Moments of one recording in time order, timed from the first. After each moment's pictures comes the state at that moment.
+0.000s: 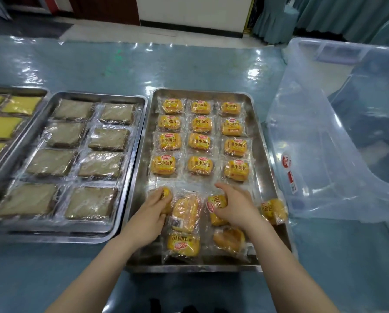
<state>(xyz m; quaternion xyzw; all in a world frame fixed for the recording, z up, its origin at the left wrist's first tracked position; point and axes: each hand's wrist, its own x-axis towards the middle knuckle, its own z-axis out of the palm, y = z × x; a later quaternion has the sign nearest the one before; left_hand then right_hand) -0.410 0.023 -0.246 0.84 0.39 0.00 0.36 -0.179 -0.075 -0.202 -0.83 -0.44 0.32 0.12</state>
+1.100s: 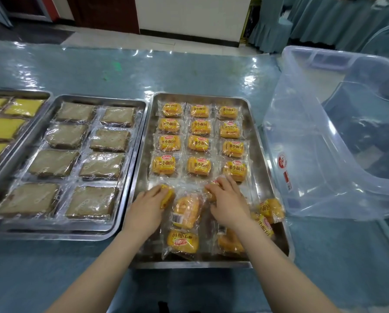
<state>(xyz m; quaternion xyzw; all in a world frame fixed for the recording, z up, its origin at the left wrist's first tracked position) -0.400 0.027 -0.242 0.87 0.46 0.04 0.18 -0.193 -0.069 -0.215 -0.82 -0.53 0.20 0.05</state>
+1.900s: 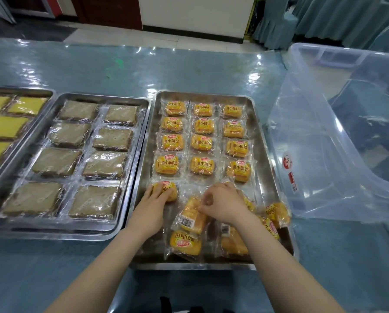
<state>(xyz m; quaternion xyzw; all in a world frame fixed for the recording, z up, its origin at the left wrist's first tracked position) -0.399 0.031 -0.244 0.85 0.45 -0.04 0.26 -0.201 -0.051 -0.200 -0.80 -0.55 0.25 0.02</state>
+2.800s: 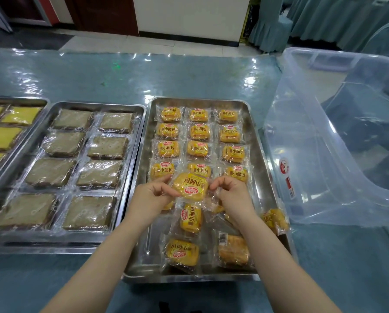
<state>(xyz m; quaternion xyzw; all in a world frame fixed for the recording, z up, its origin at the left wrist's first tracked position) -0.374 0.037 -0.176 0.62 0.44 0.26 0.60 -0.193 -0.051 -0.177 -0.70 -0.27 0.41 0.52</state>
